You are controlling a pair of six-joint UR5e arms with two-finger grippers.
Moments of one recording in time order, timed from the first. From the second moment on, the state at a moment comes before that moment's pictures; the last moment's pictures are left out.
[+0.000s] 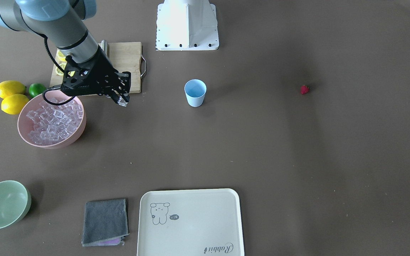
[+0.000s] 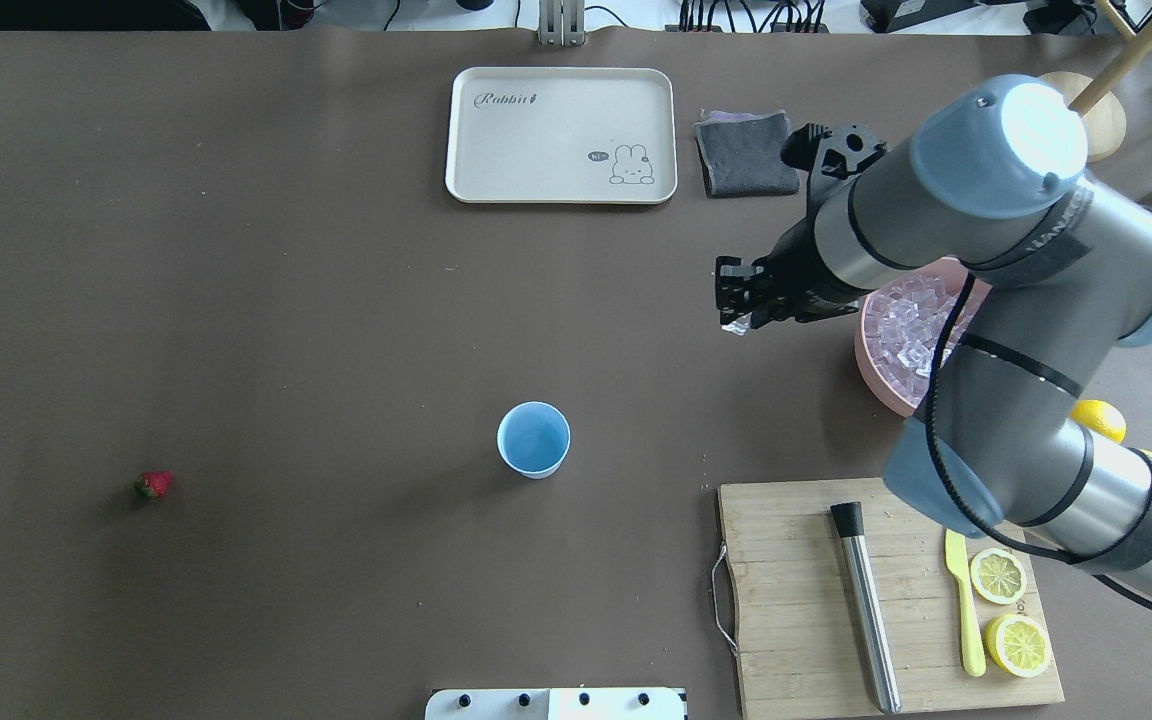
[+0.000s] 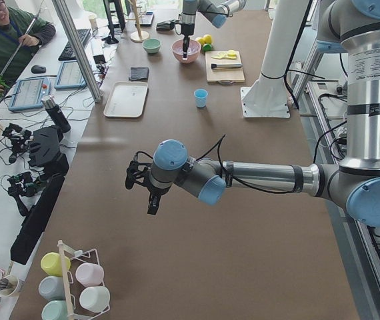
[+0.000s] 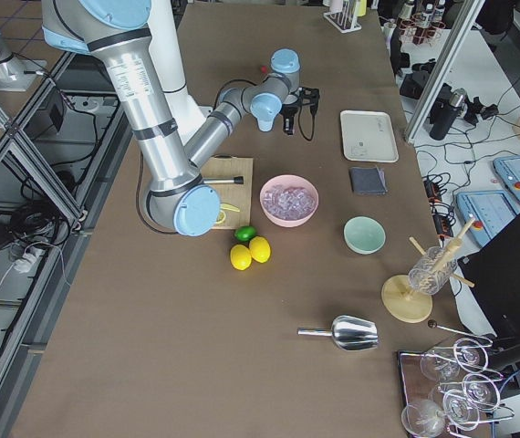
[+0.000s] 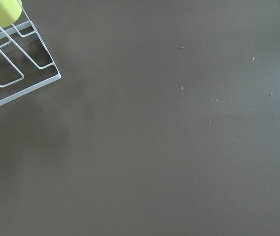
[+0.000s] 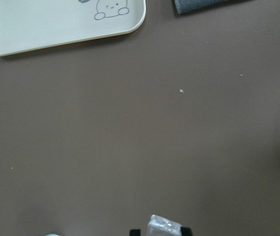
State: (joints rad) left arm -1.49 -1.48 -1.68 -2.08 -2.36 -0.40; right arm 0.69 -1.12 1.94 -1.44 2.03 1.25
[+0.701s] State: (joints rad) left arm -1.49 -1.49 -1.66 -2.08 -2.36 -0.40; right arm 0.42 -0.87 1.79 -1.43 1.76 1.39
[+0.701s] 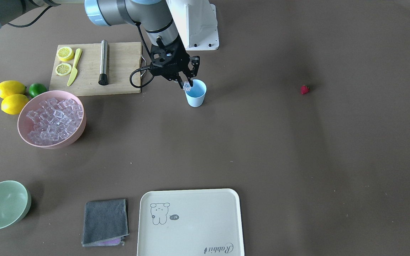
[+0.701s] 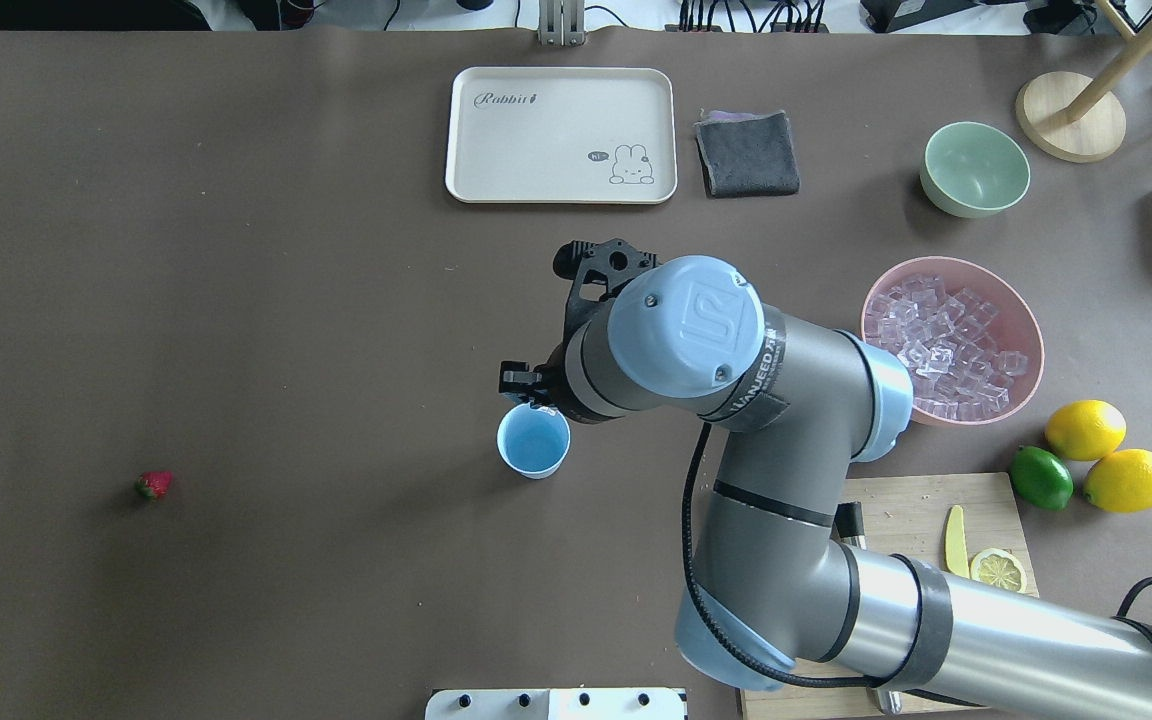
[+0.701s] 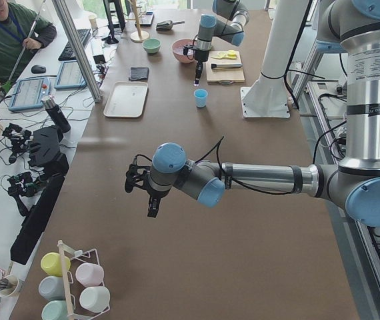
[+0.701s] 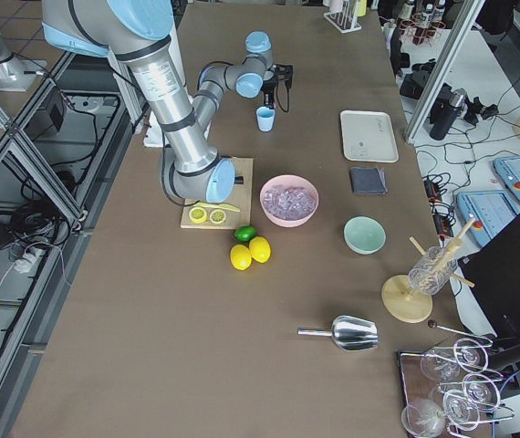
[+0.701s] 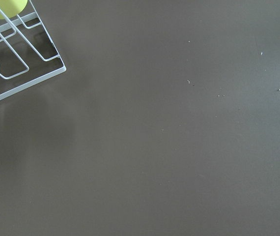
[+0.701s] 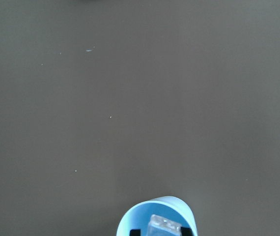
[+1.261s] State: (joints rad) left arm -1.49 -1.49 -1.66 -2.08 -2.36 -0.40; right arm 0.38 -0.85 1.72 -1.43 1.74 1.40
